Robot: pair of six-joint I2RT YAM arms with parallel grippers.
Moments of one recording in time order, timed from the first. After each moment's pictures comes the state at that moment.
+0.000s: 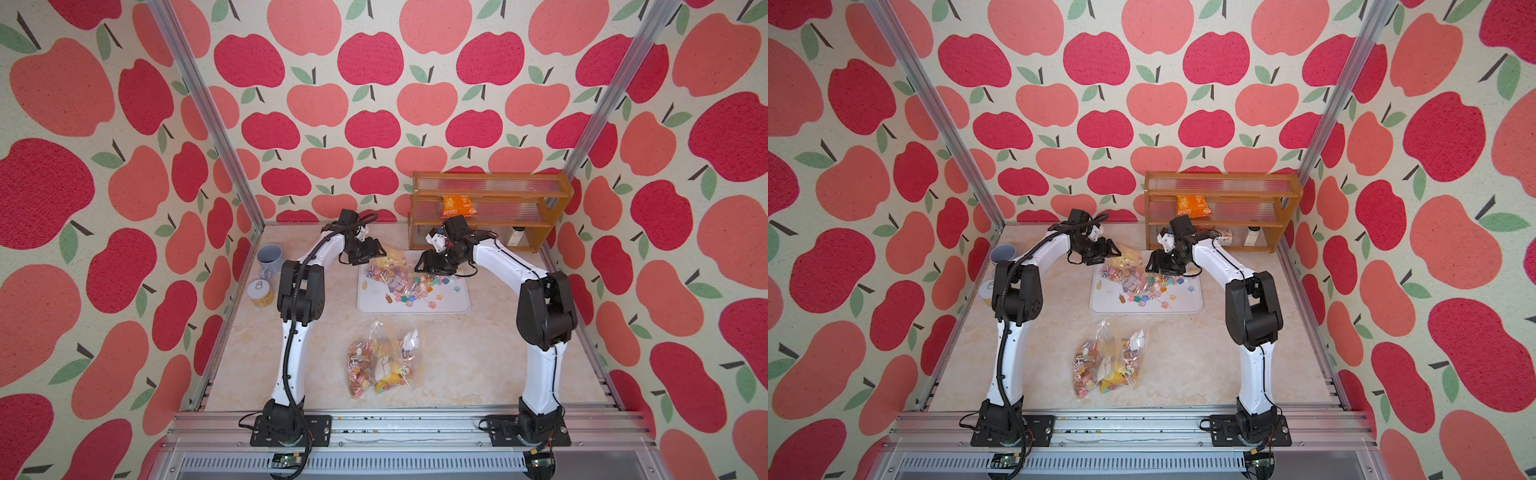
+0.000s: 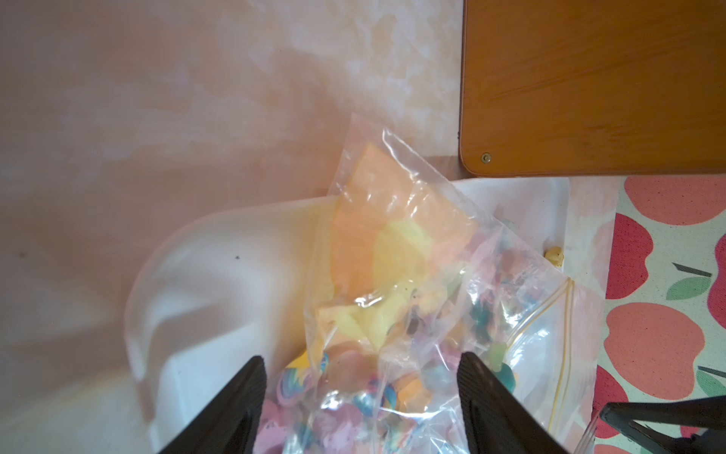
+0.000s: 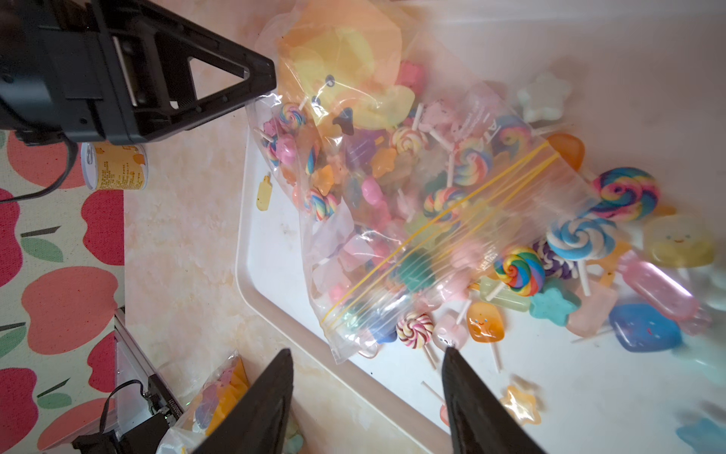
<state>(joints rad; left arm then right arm) -0.24 2.42 2.08 -0.76 0.53 -0.37 0.45 2.04 1.69 -0.74 -0.48 0.29</state>
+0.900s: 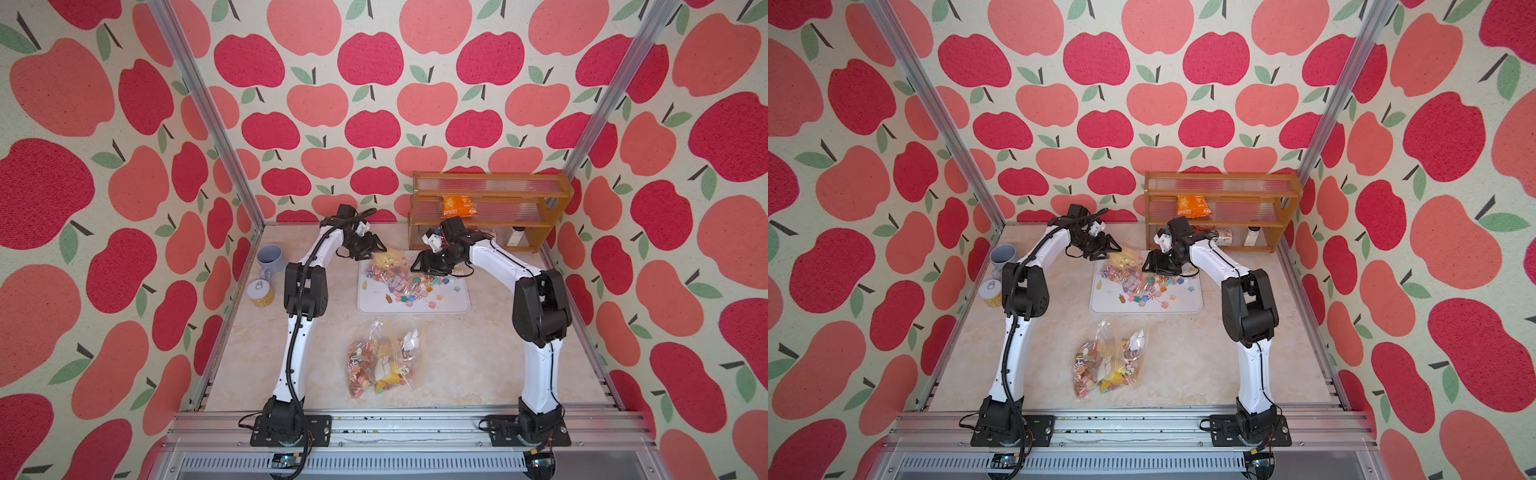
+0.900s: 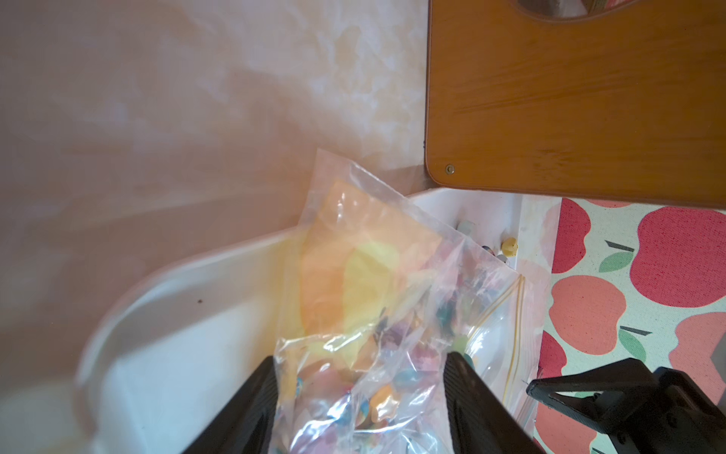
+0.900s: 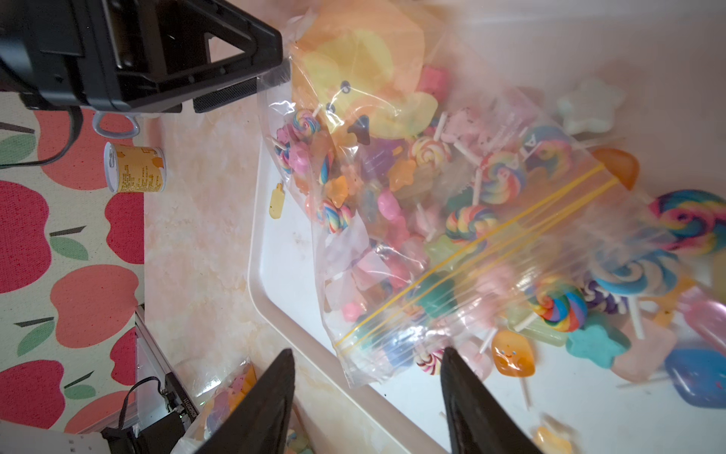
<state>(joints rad) -0.22 2.61 2.43 -0.97 0.67 -0.34 0.46 2.08 1.71 -0.70 -0.53 0.31</state>
